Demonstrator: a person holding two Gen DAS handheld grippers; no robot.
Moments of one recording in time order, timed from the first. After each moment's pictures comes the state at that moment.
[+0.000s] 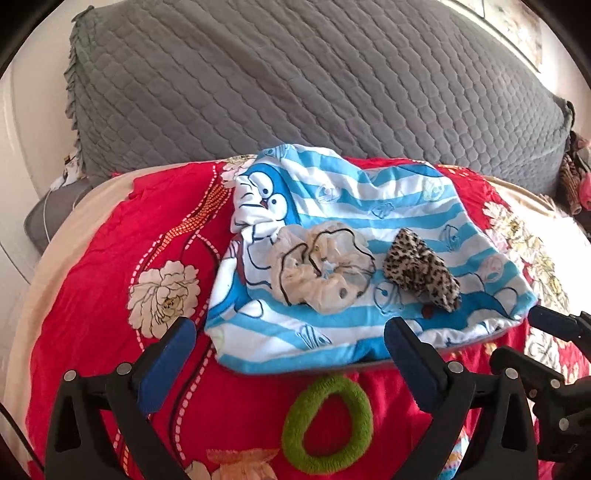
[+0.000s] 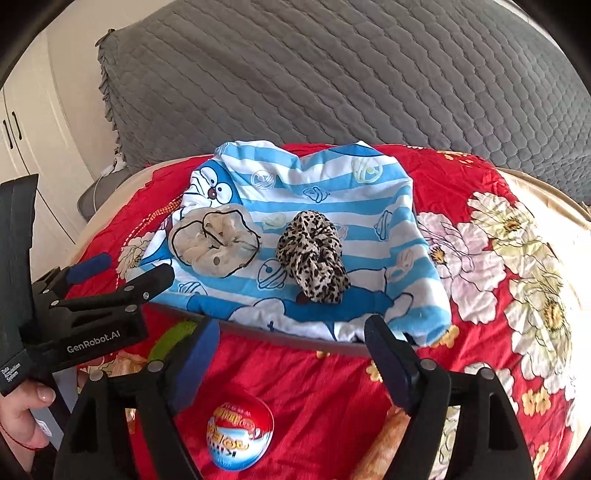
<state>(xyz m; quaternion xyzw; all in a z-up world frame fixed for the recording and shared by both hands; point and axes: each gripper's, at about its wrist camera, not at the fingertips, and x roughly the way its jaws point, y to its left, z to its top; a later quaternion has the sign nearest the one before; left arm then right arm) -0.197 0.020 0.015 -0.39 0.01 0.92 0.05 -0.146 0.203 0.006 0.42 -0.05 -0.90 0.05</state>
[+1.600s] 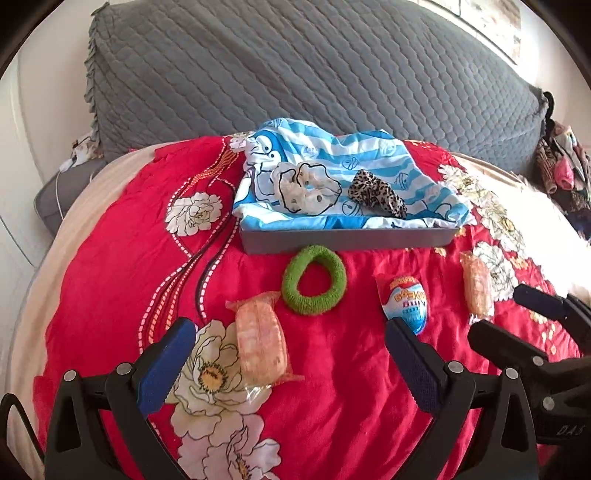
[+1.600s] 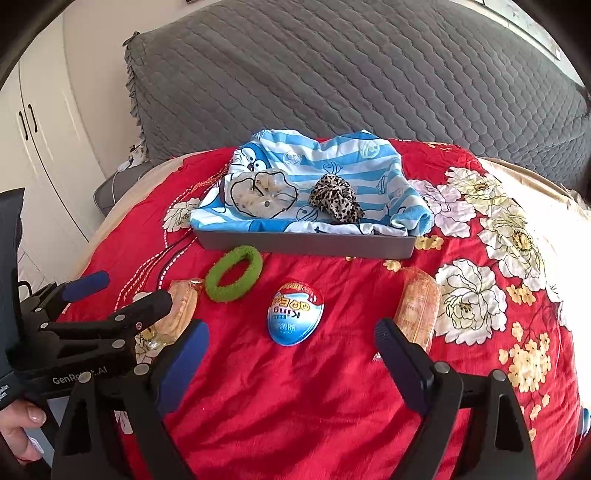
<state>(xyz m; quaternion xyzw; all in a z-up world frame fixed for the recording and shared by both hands) -0.053 -0.006 0.026 -0.41 0.01 0.91 0.07 -0.018 0.163 0.020 0.41 -0.05 -0.91 0.05</state>
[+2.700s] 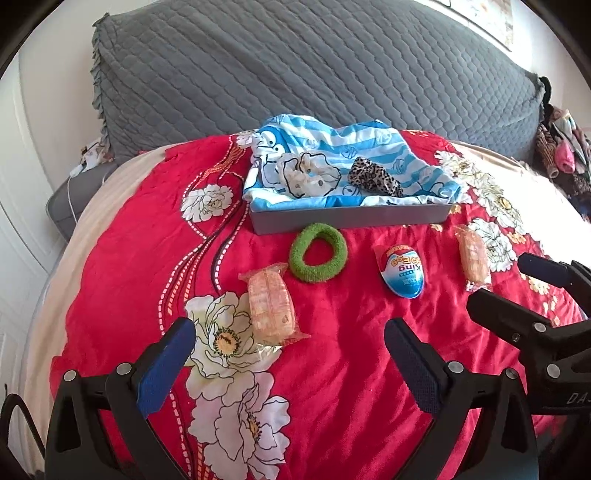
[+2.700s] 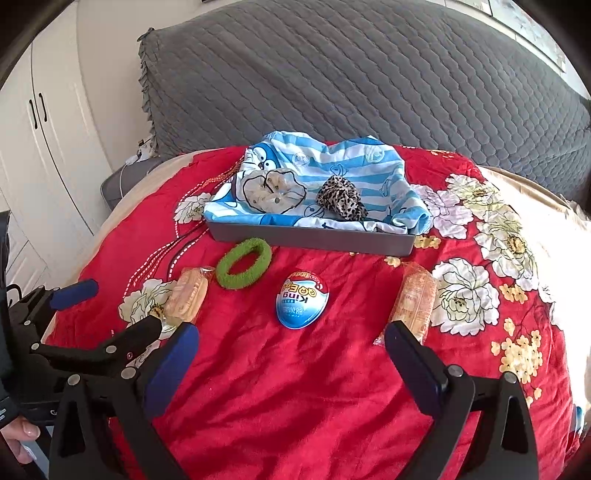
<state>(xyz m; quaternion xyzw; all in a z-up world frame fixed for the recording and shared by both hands) -0.015 -0.008 0.028 -0.41 0.04 0.91 0.06 0.001 0.156 0.024 0.40 -0.03 -0.91 0.06</state>
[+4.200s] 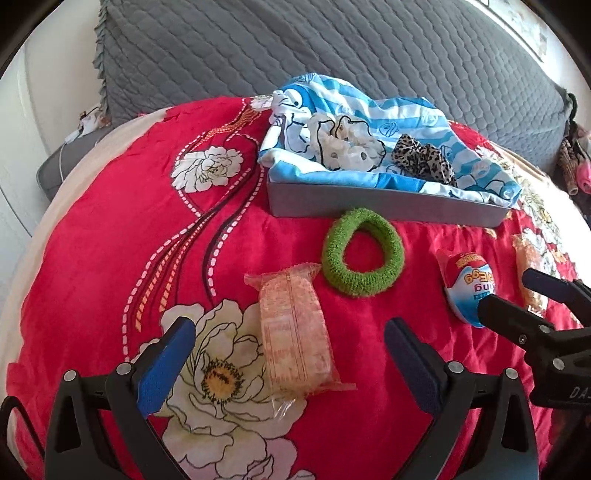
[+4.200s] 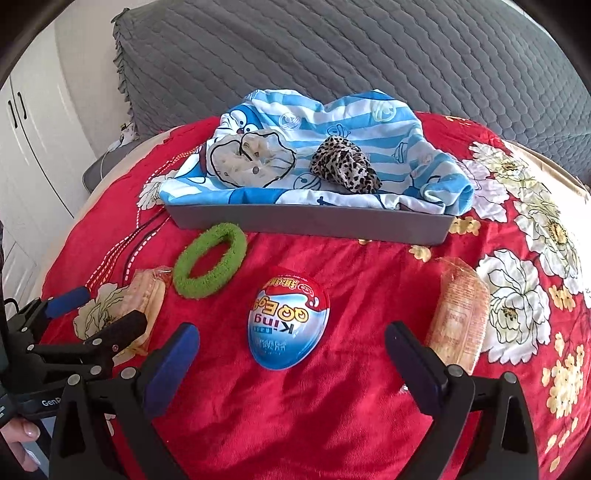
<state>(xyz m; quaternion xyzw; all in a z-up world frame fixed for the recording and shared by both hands) -0.088 -0.025 -0.038 -0.44 0.00 0.90 0.04 -0.074 0.157 -0.039 0.45 -0.04 -0.89 0.05</state>
